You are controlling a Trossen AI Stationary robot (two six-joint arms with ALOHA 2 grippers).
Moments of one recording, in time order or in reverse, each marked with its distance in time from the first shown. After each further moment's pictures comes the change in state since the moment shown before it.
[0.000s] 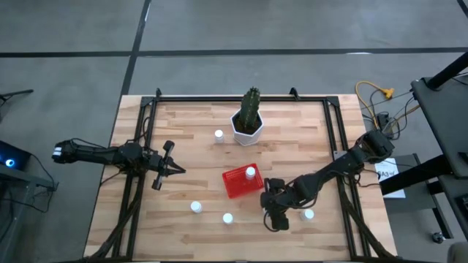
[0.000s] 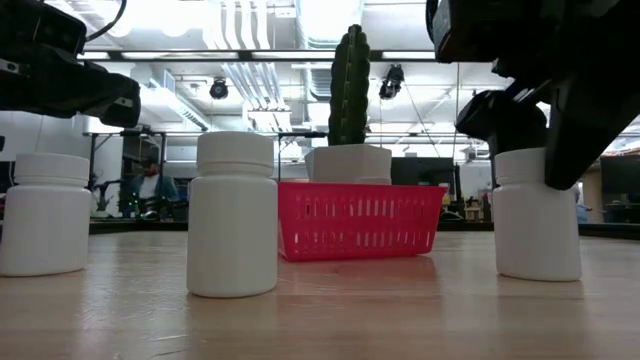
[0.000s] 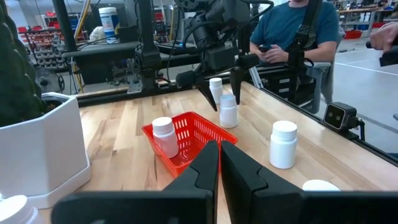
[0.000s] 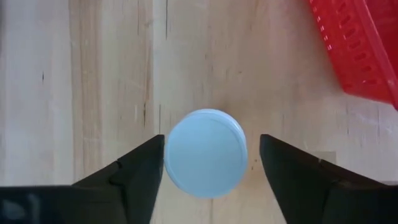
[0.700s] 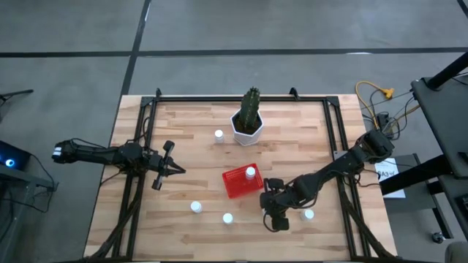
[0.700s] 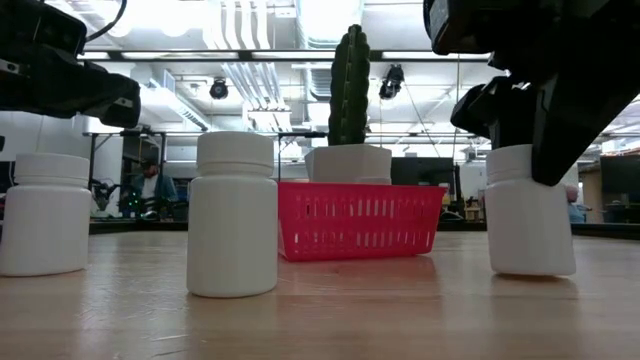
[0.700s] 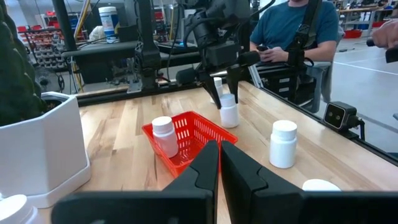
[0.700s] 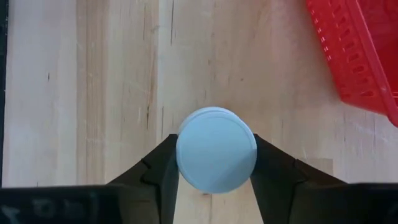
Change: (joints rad) left arm 0.000 0.002 0.000 0.000 0.000 0.000; right arm 0.000 0.001 0.023 -0.017 -0.004 -0.035
